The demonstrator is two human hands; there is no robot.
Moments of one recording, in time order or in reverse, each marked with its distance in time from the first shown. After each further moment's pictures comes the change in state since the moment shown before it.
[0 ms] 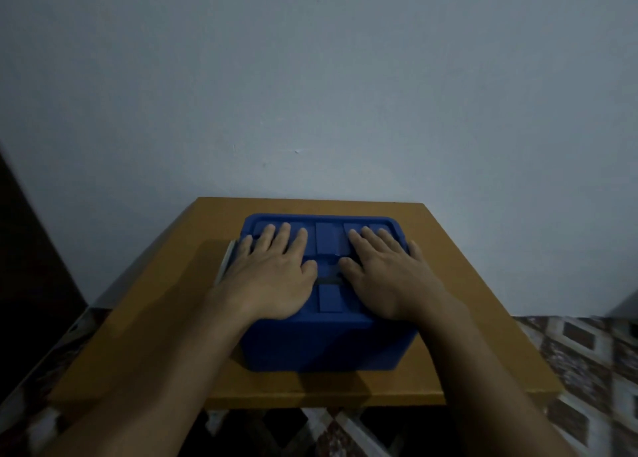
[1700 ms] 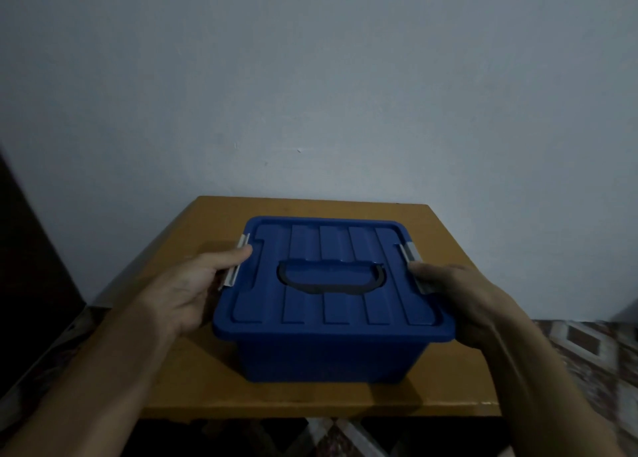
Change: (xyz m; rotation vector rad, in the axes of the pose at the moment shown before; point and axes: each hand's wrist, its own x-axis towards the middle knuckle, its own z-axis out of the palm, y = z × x) left_hand -0.019 -0.062 -0.007 -1.590 -0.014 -0.435; right_hand -0.030 0.040 -0.012 1.401 0.027 0.459
